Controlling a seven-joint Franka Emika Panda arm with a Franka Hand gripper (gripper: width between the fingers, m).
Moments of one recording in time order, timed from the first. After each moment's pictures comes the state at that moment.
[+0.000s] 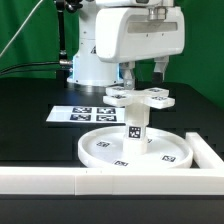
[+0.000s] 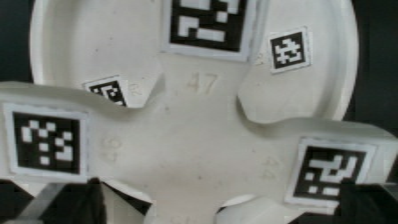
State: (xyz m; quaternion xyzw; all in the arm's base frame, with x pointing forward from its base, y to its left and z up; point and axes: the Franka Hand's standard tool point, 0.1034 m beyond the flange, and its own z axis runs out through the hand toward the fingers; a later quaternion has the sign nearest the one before) arm 0.546 0.046 0.120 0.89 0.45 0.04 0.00
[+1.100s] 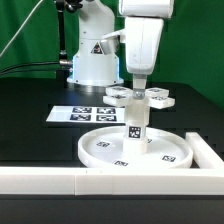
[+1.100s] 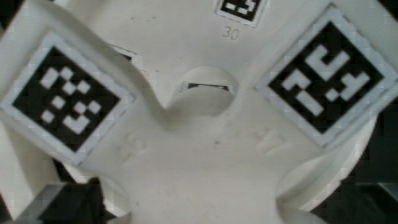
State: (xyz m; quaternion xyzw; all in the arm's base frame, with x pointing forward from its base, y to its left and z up) arm 0.541 0.042 0.105 0.77 0.64 0.01 0.02
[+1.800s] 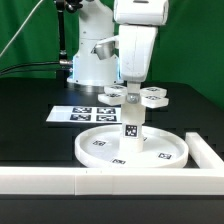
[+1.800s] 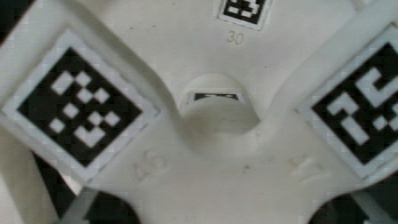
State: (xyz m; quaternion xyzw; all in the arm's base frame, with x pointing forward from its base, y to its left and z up) arm 0.539 0.033 0.097 0.78 0.63 0.01 0.02
